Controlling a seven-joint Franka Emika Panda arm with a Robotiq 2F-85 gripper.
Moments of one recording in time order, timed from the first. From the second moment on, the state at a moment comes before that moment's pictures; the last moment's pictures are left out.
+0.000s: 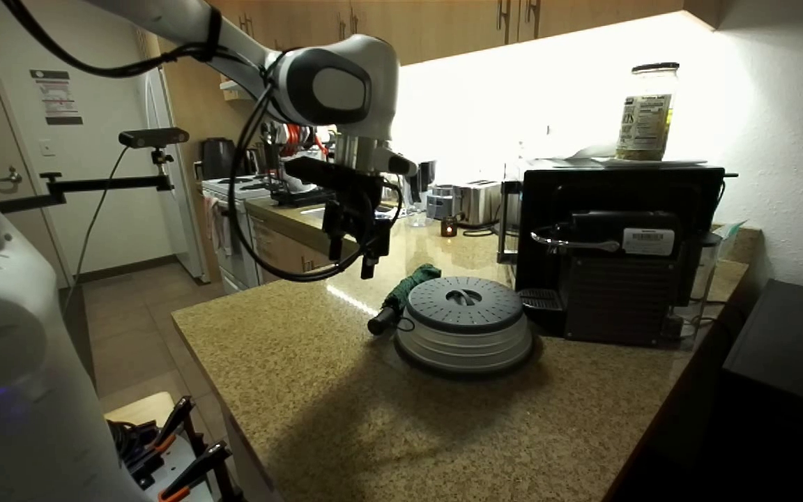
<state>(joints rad) 0.01 -0.27 -0.08 -2.37 0.05 1.93 -0.11</state>
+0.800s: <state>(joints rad) 0.02 -0.10 -0.07 -2.26 0.07 1.96 -0.13</state>
